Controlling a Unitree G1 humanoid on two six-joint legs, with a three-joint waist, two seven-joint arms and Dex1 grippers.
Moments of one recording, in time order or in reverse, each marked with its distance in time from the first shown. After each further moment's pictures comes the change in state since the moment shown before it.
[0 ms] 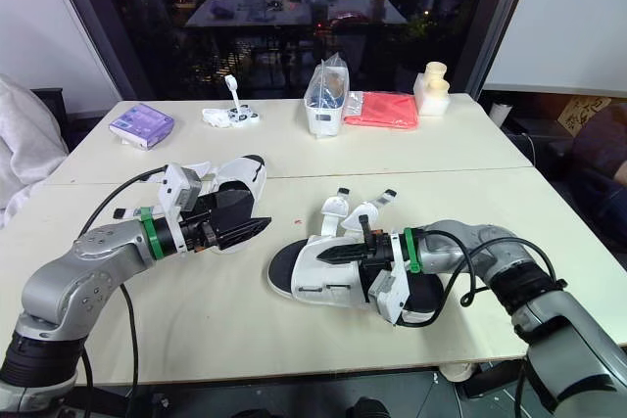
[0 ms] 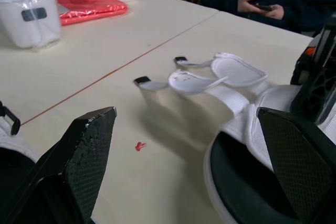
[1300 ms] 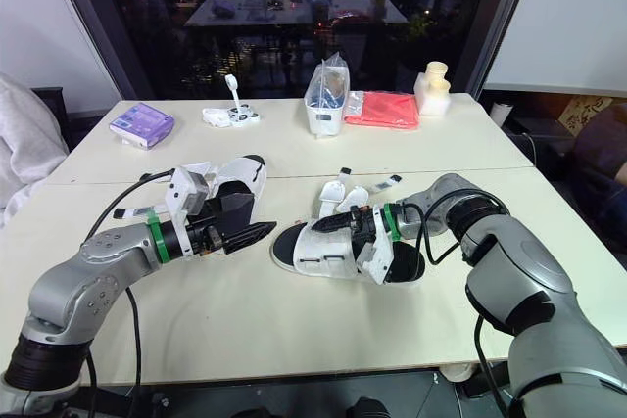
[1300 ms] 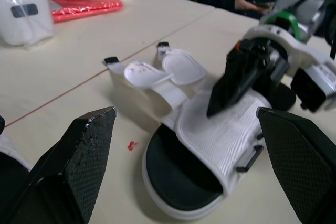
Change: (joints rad) left arm 0.019 0.013 -0.033 -0.020 0.030 -0.015 -0.006; right arm -0.440 0.146 0.373 0.587 -0.598 0.022 -0.753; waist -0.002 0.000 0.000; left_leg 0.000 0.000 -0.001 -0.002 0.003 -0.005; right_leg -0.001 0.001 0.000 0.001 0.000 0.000
